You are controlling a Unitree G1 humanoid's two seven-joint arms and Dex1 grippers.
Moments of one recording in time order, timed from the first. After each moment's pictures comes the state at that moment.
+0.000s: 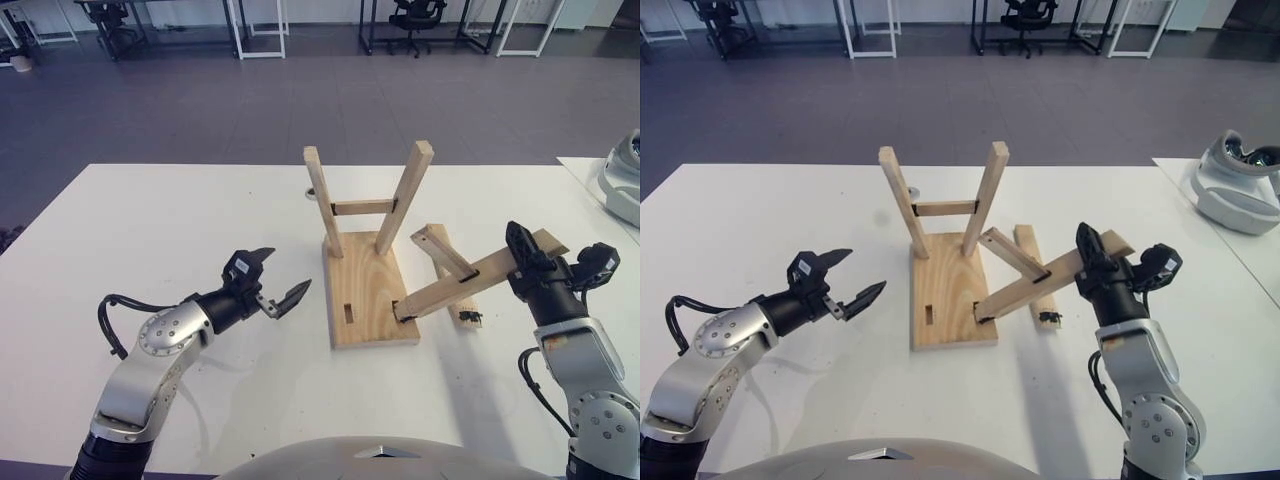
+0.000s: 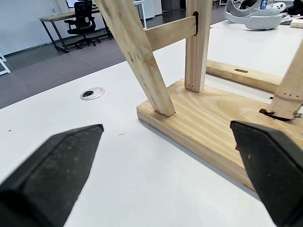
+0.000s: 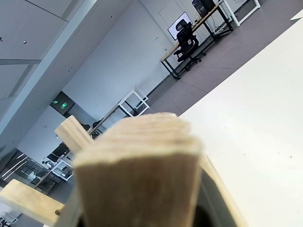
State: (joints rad) left arm 0.12 0.51 -0.04 -0.54 -0.36 0.49 -0.54; right arm 0.20 -0.26 -0.37 -0.60 1.19 0.45 -0.16
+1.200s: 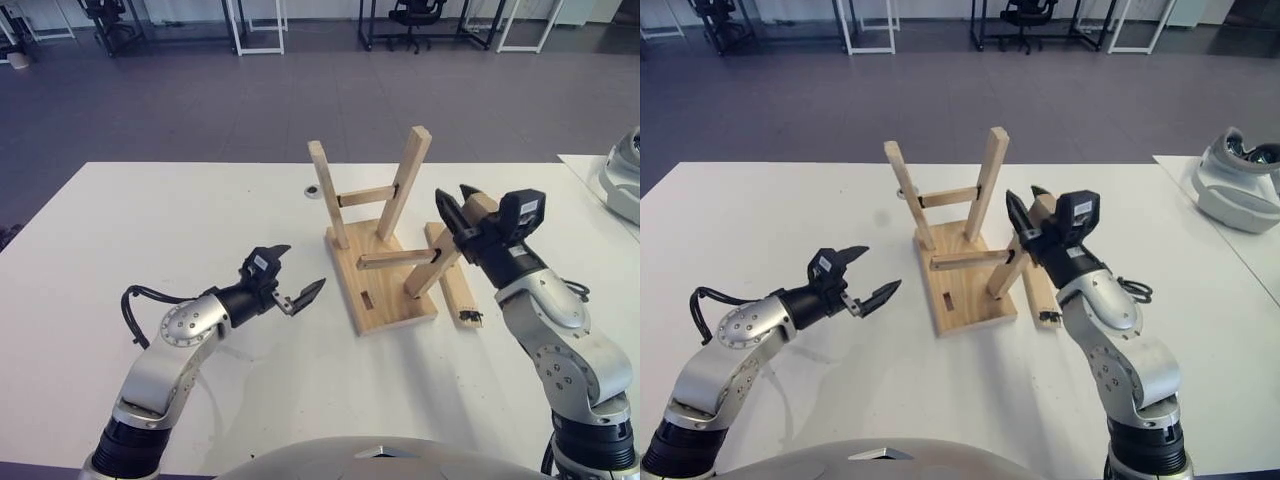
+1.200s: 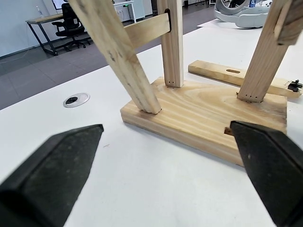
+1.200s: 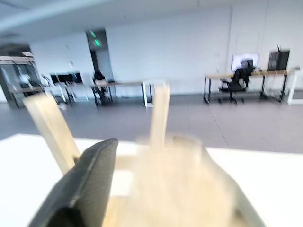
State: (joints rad) left arm 0.05 0.47 -0.11 -0.50 -0.30 0.48 -0.54; right arm -0.07 -0.41 -0.12 -0.67 0.67 0.54 0.01
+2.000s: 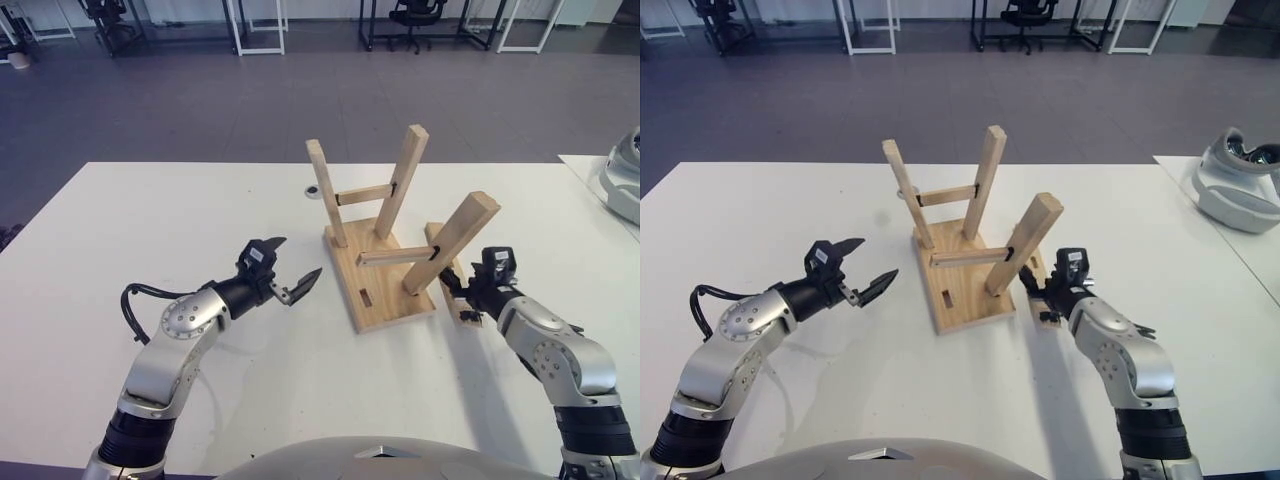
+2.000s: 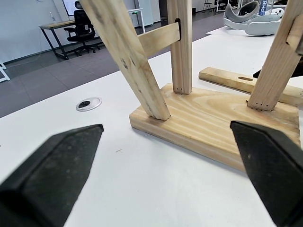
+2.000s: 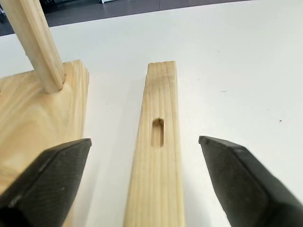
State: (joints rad) left arm 0.02 0.44 -0.09 -0.44 -0.30 0.45 -0.53; right arm 0.02 -0.46 -0.07 -0.22 0.56 0.72 0.04
